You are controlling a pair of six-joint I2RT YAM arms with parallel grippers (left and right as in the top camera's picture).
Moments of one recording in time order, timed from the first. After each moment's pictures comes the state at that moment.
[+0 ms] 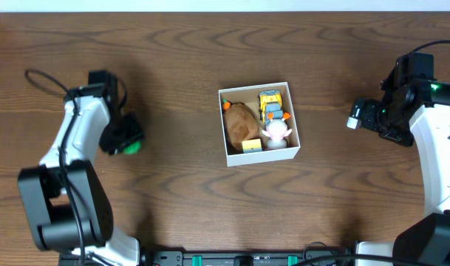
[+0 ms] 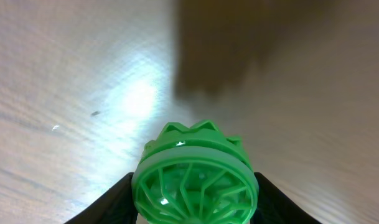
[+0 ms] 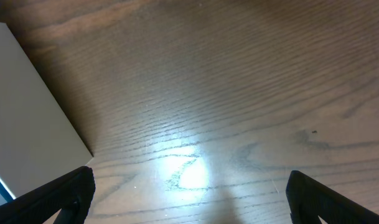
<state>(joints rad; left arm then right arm) 0.10 1.74 1.23 -1.05 0.03 -0.38 -0.15 1.55 1.33 -1.17 -0.03 0.22</state>
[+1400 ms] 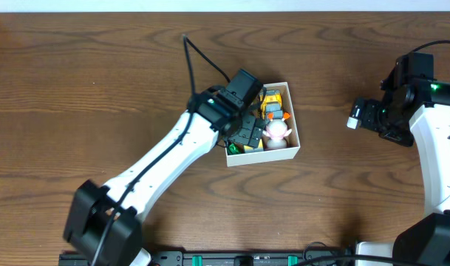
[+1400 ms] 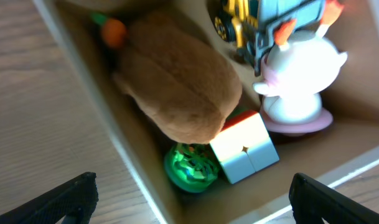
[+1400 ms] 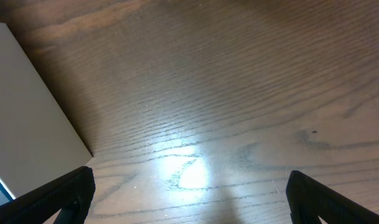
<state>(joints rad) -0.66 1.69 1.40 -0.91 -0.01 -0.33 -0.15 1.55 1.33 -1.17 -0.03 0.22</state>
